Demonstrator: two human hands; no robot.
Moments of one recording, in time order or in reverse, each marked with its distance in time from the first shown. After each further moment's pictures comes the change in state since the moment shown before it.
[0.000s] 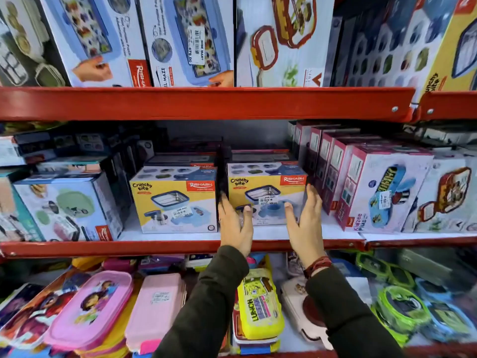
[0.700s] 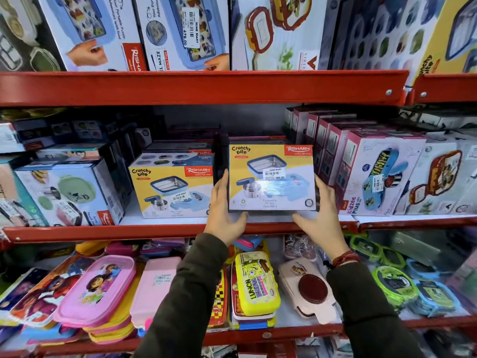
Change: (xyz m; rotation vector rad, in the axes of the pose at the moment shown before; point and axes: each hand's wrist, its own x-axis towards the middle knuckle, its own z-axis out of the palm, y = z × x) left_hand -0.012 0.000 -0.044 0.078 -0.189 0.150; right_hand -0.015 0.015 -0.053 0.093 -0.121 -0.030
